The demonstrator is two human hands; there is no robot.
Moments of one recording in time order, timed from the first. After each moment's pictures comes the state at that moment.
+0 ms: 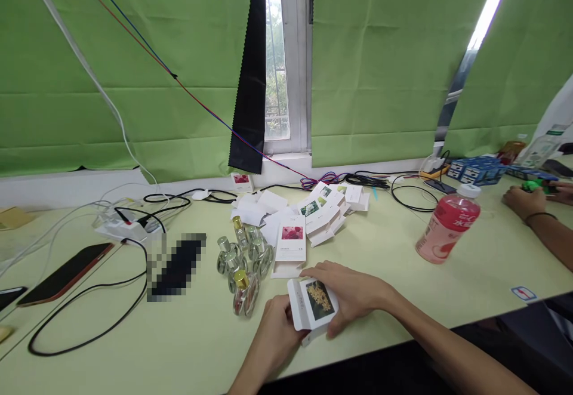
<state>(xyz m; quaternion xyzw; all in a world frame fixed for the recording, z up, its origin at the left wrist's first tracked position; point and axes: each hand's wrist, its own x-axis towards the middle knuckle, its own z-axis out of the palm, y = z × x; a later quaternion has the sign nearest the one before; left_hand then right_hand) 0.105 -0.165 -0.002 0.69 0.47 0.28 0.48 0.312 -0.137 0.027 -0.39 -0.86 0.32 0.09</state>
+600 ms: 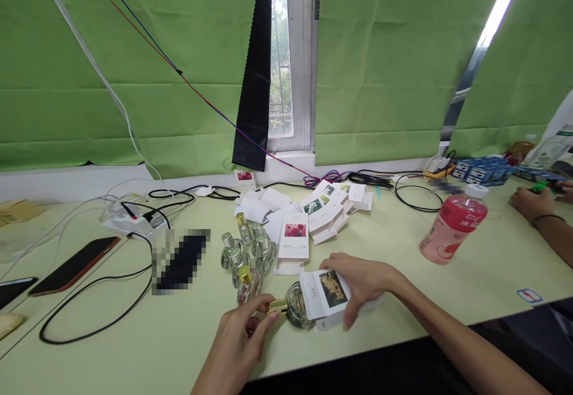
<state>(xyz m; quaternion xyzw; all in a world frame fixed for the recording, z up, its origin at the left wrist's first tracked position) 0.043 -0.184 0.010 0.68 0.57 0.29 0.35 0.338 -0.119 0.022 -0.43 -0.83 0.34 0.04</state>
